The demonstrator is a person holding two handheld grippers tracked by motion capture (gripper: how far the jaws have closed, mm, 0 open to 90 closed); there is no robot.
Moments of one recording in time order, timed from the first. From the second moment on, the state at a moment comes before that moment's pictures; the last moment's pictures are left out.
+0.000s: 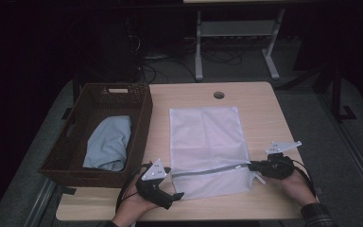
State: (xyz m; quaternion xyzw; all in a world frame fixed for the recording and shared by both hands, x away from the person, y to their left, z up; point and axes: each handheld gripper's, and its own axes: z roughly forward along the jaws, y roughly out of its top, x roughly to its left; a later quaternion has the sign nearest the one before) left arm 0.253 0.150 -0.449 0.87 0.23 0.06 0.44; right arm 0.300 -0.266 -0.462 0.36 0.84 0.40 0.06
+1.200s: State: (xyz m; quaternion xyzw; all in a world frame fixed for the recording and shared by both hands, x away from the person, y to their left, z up) left arm 0.274 0.098 -0.444 0.86 0.22 0.04 0.46; right arm 0.275 -0.250 -0.447 0.37 0.82 0.44 0.06
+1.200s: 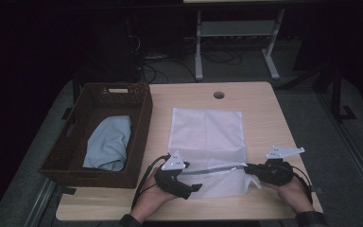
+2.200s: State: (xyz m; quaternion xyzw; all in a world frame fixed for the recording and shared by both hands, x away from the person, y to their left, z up) left arm 0.266 0.056 -0.452 0.87 0.17 0.00 0.47; right arm 0.268 -0.223 -0.445 0.28 0.84 0.47 0.04
